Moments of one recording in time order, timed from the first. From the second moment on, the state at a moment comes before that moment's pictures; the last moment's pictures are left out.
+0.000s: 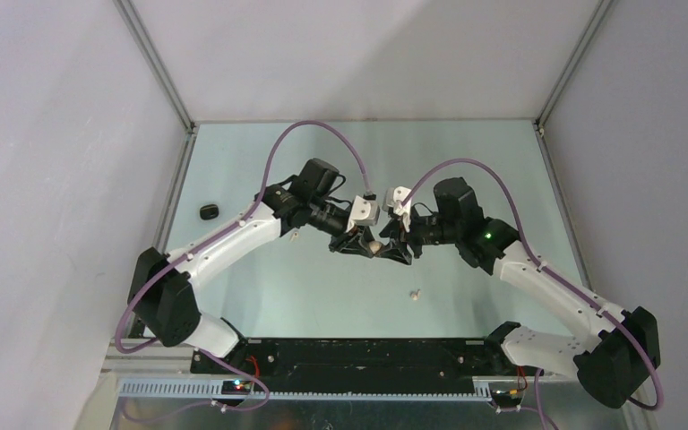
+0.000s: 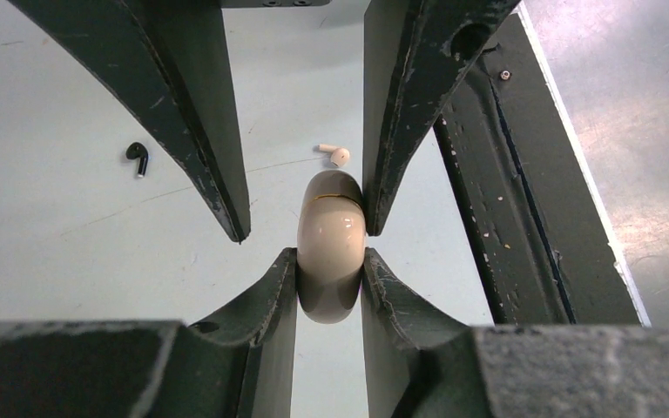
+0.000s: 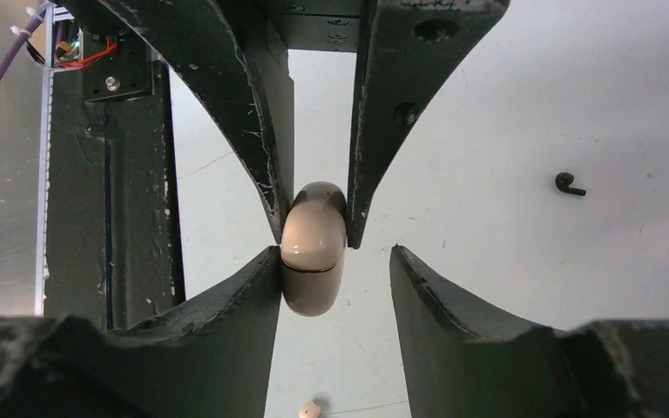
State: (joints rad) left arm -0.70 1.48 1.22 -0.60 0.95 0.70; right arm 0.64 1.12 0.91 -0.31 -0.68 -0.37
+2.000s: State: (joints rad) left arm -0.55 1.54 0.90 1.42 0.89 -1.13; right arm 0.30 1.16 1.02 0.40 -0.98 0.70
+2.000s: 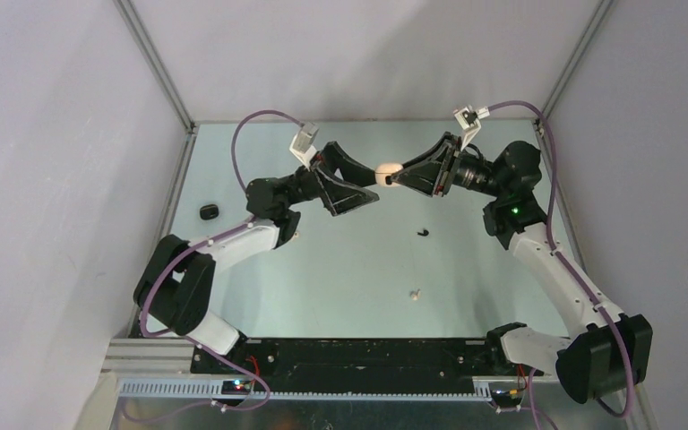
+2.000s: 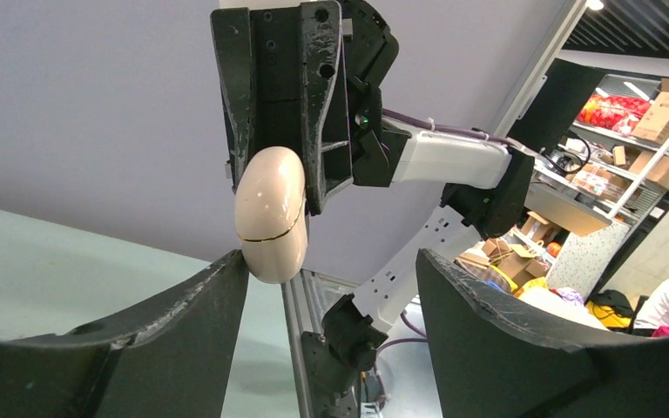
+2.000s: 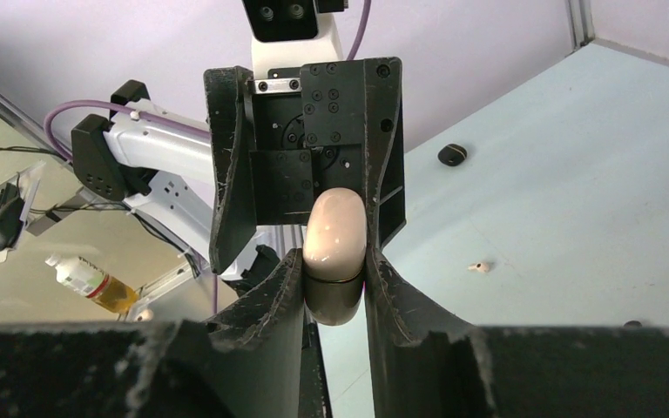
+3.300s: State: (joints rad) left arm -0.57 1.55 0.90 1.30 0.93 -1.08; right arm 0.34 1.16 0.99 0.40 -1.01 0.58
